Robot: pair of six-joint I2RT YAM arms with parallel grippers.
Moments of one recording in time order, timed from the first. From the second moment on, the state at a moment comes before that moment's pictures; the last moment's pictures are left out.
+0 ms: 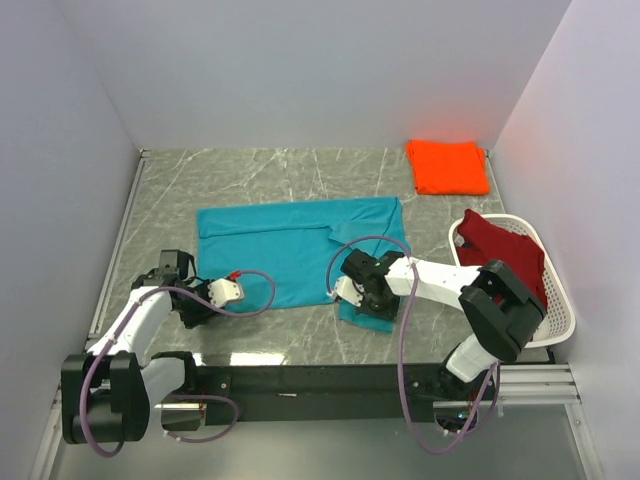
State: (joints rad) left arm 0.03 1.05 0.51 -0.78 0.34 1.21; right arm 0.79 1.56 0.83 -0.82 0.07 -0.49
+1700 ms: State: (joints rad) left arm 0.13 1.56 1.09 -0.91 0.43 1.20; right arm 0.45 1.84 1.58 -1.06 0.01 -0.67
